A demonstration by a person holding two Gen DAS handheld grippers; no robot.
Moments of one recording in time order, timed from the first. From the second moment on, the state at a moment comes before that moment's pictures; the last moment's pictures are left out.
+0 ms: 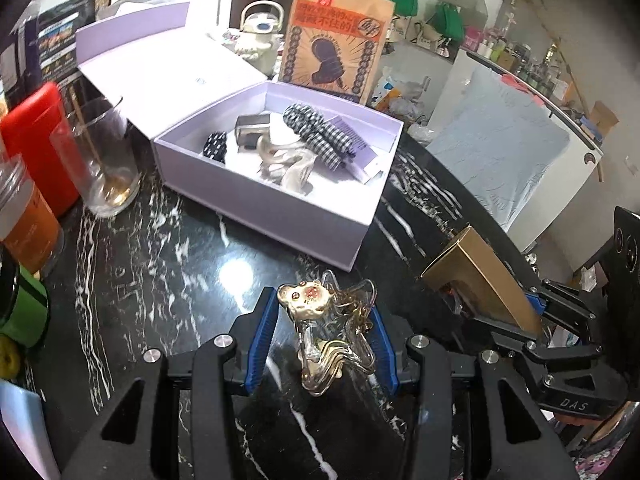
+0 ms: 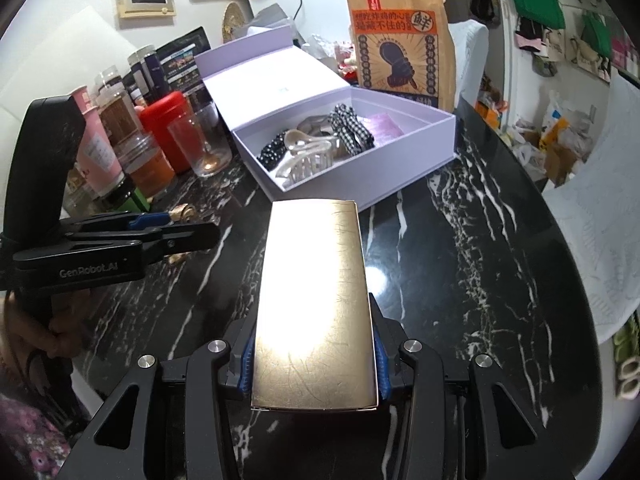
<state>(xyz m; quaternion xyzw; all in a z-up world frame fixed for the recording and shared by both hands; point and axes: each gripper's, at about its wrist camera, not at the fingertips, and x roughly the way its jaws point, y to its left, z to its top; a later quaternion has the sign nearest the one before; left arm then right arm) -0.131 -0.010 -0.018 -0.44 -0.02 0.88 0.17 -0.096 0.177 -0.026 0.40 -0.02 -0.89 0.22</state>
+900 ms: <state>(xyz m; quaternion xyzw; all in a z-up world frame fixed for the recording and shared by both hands) -0.163 0.008 0.042 -0.37 0.02 0.91 0.20 -0.130 0.175 0.037 0.35 0.05 -0.90 0.25</state>
